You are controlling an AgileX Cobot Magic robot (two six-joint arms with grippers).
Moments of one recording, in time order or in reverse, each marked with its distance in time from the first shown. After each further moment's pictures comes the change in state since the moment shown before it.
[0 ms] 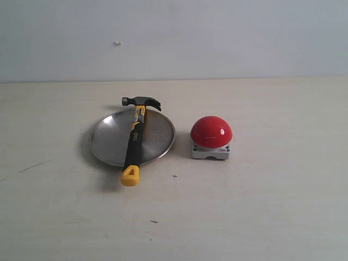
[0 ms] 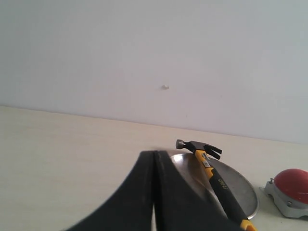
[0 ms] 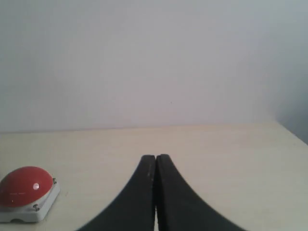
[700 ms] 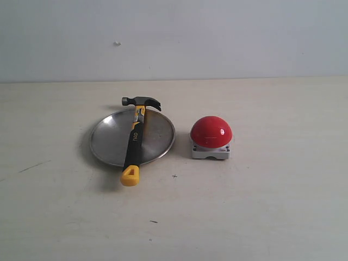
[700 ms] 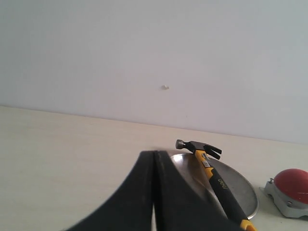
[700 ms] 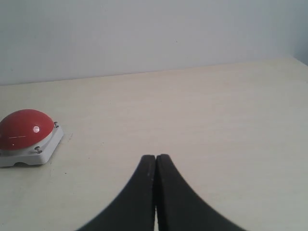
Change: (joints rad) left arm 0.000 0.000 0.000 0.000 0.000 0.000; right arm -0.003 0.000 0.156 0.061 0.003 0.000
